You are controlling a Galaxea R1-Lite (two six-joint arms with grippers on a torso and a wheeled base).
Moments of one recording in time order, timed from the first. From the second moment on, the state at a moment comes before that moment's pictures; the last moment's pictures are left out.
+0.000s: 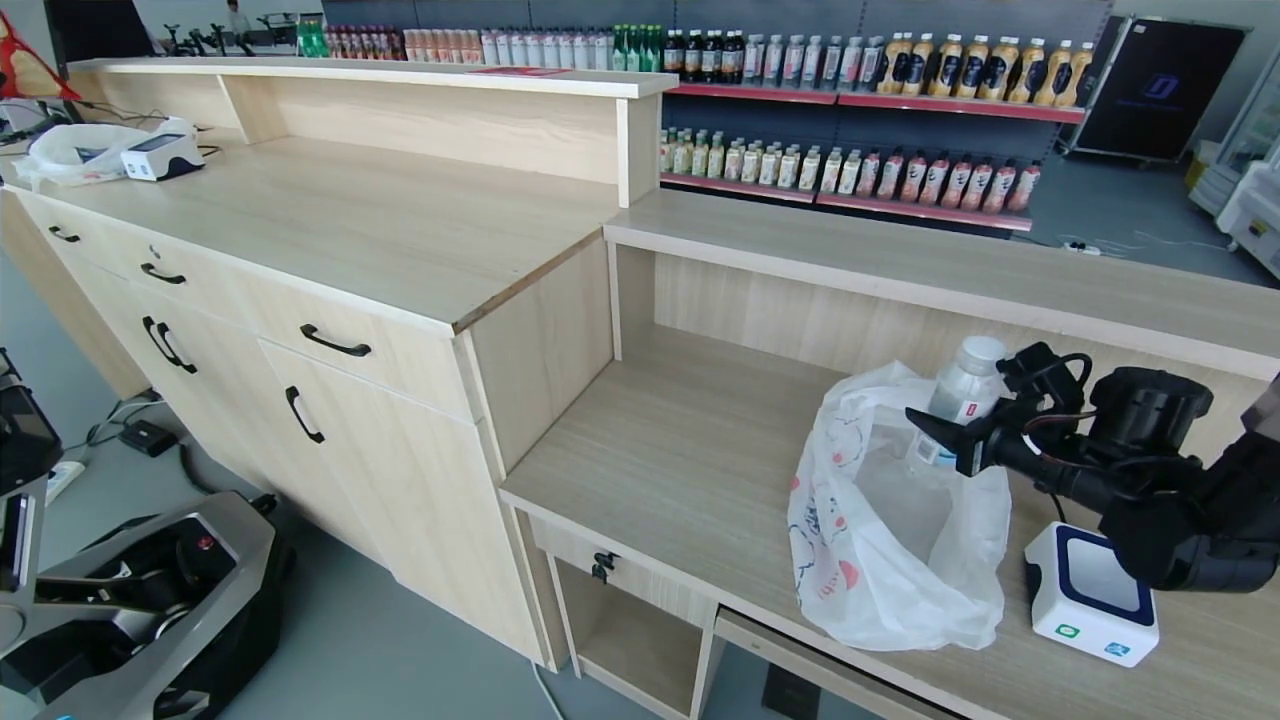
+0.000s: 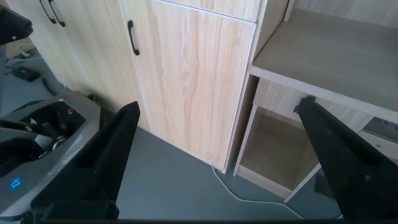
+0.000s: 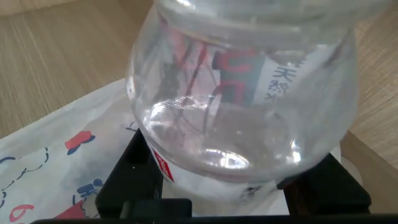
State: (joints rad) left arm 0.00 0.00 0.00 0.00 0.04 -0.01; right arm -0.10 2.14 -0.74 -1.31 0.53 -0.29
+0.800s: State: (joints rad) left arm 0.00 0.00 0.00 0.00 0.04 -0.01; right arm -0.10 2.33 -0.82 -1.39 0.54 -0.30
